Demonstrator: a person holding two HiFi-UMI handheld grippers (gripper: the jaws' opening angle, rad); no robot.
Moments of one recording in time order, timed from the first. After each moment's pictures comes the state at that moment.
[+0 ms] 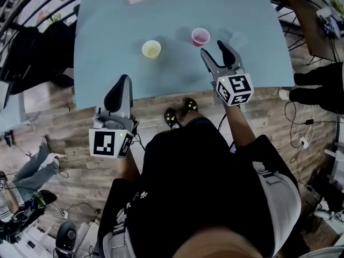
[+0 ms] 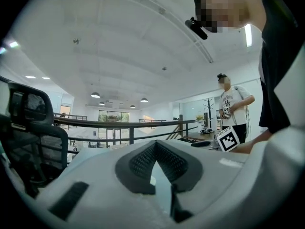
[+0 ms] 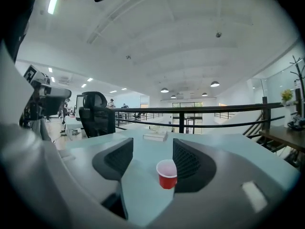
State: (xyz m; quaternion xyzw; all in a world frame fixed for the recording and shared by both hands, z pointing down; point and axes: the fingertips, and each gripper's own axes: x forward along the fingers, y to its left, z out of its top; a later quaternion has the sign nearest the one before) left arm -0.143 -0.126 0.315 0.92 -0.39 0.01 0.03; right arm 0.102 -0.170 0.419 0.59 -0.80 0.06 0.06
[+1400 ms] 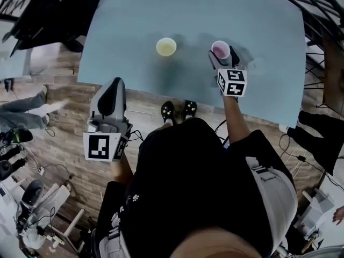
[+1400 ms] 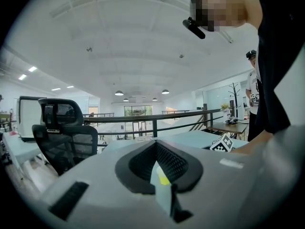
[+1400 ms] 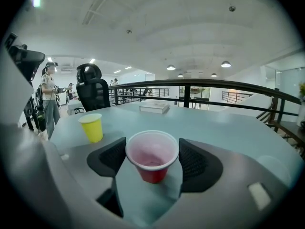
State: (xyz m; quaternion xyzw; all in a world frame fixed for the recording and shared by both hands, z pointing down) left arm -0.172 -0.125 0.336 0.83 -0.54 0.08 0.04; right arm 0.122 -0.265 0.550 0.55 -0.81 0.13 0.18
